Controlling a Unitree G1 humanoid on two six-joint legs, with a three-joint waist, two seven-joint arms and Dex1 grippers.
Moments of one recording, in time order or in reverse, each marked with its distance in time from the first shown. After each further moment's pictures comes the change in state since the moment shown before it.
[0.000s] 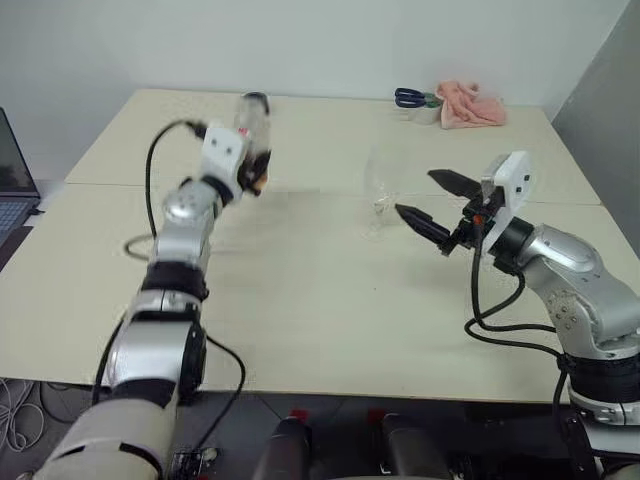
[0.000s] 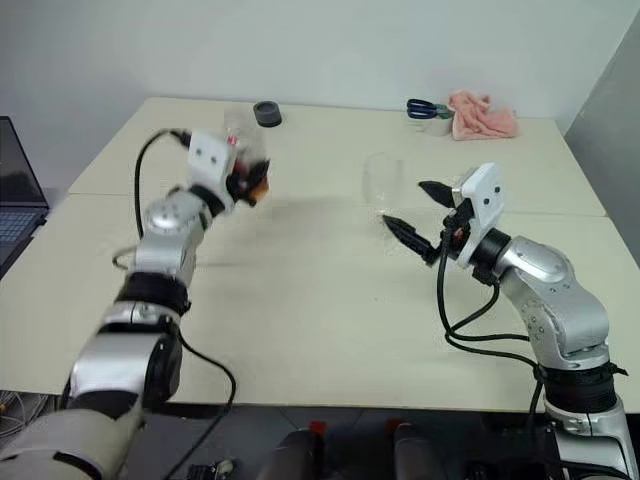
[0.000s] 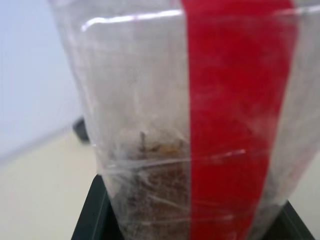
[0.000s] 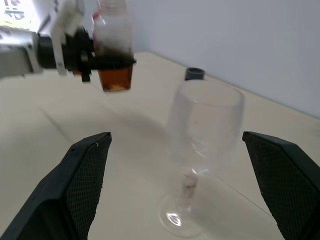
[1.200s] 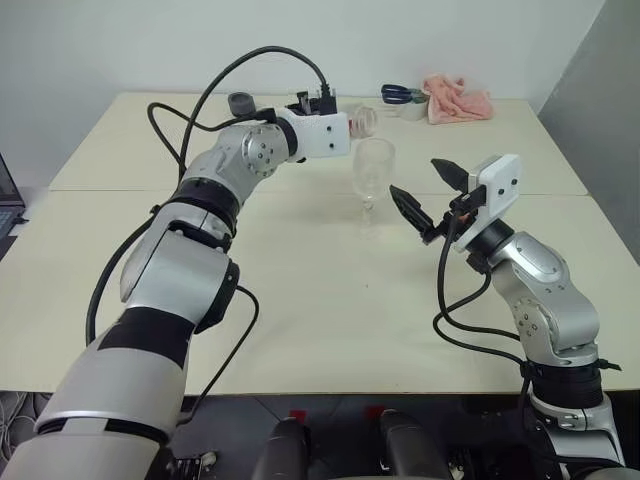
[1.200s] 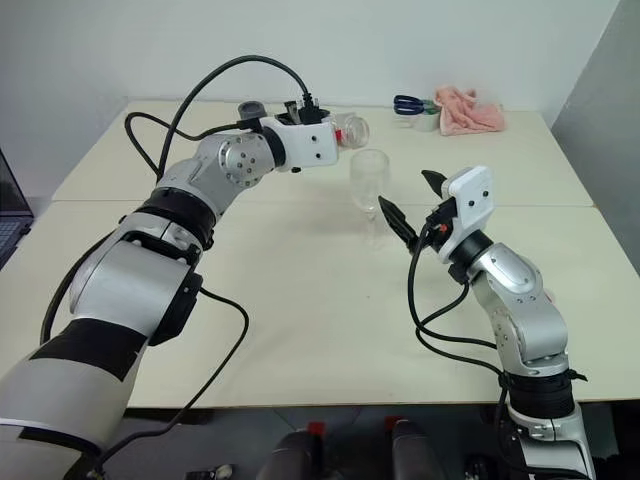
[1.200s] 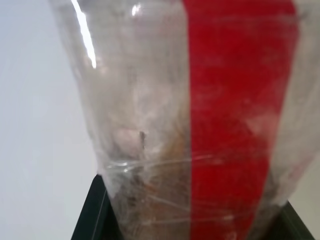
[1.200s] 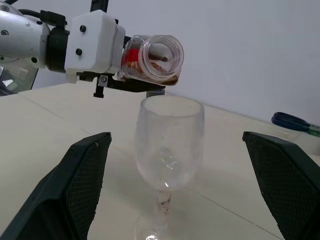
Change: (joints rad) left arm -0.366 -0.067 -0.429 0.381 0.558 -0.271 0.226; right arm 0.017 0.152 0.022 -0.055 -0.089 -0.038 -0.138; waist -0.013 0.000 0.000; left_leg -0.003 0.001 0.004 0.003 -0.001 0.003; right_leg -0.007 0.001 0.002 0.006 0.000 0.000
